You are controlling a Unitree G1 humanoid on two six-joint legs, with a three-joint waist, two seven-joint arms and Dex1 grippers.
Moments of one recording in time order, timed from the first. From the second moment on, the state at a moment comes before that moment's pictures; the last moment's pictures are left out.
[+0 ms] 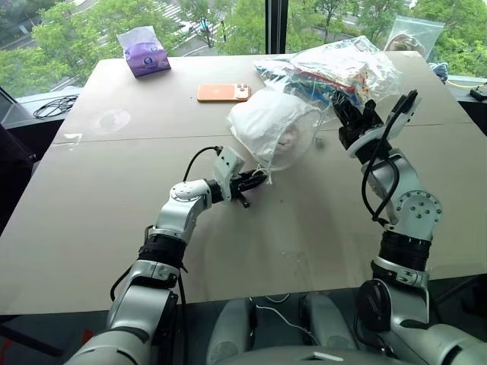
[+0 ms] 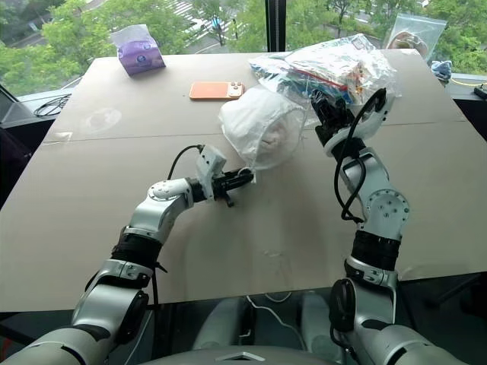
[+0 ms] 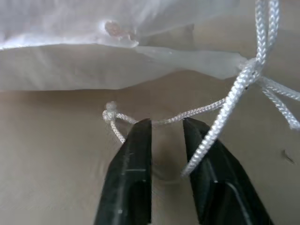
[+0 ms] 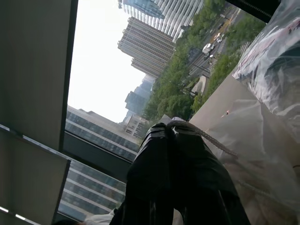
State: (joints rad) left arm -0.58 0.38 -0.12 0.41 -0.26 0.22 -0.86; right arm -0.63 0.02 -0.40 -0.11 1.24 0.69 -0.10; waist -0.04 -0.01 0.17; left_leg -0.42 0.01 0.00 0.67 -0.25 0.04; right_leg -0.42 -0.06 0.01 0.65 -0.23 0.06
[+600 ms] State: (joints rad) left arm -0.46 0.32 0.21 0.25 -0.10 0.11 -0.13; right arm -0.61 -0.03 -0.56 -0.06 1.21 0.44 -0.23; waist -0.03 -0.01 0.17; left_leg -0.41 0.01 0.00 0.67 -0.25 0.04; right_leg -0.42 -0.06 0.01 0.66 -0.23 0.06
